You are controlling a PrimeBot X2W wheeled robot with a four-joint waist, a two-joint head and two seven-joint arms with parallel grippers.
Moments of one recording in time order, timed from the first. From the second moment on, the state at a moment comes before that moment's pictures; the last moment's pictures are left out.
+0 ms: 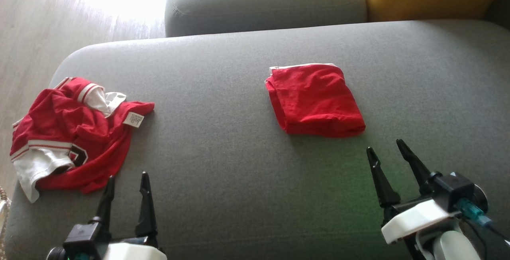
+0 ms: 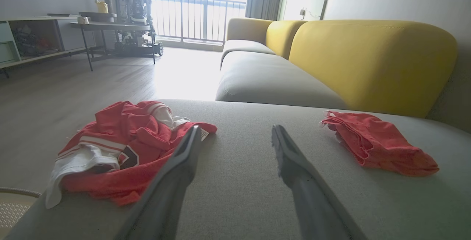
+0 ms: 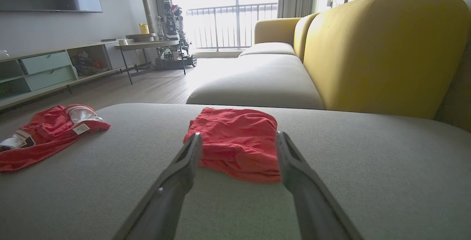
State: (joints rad) left arm 0.22 0.06 -0.12 -0.03 -0.17 0.07 -0.26; right arm -0.01 -0.06 0.00 0.20 0.09 0.13 -0.25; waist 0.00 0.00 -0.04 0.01
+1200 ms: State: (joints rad) left arm -0.03 0.05 -0.29 -0.01 -0.17 0.05 -0.26; right arm -0.66 -0.23 -0.05 0.73 0.45 0.13 0.15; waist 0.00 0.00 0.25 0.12
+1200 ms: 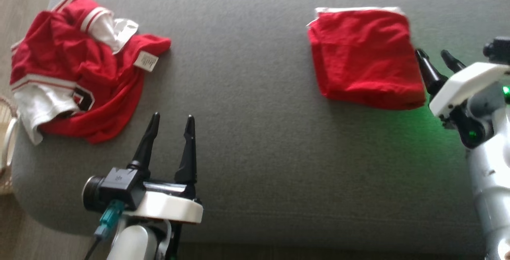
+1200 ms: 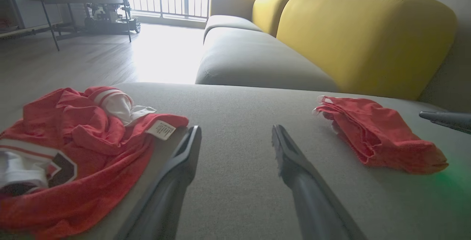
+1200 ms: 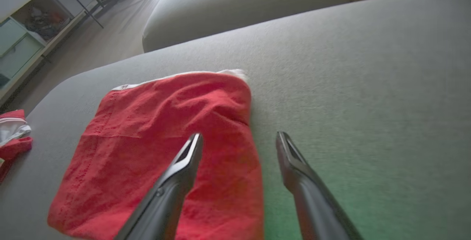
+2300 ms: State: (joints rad) left arm -0.09 0.05 -0.34 -0.03 -0.11 0.06 -0.26; right arm -0.81 -0.31 0.14 0.89 0.56 0.13 0.15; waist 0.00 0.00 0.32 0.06
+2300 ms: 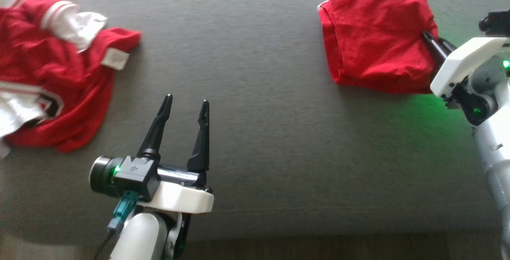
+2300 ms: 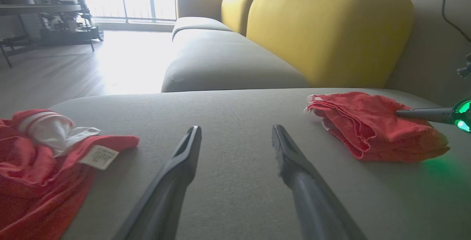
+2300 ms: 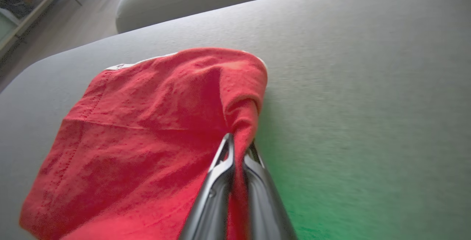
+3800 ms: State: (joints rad) left arm -0.22 0.08 -0.31 0.00 -0.07 -0.01 -0.26; right arm -0.93 -0.50 0.13 0.62 -0.06 0.13 -0.10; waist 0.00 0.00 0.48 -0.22
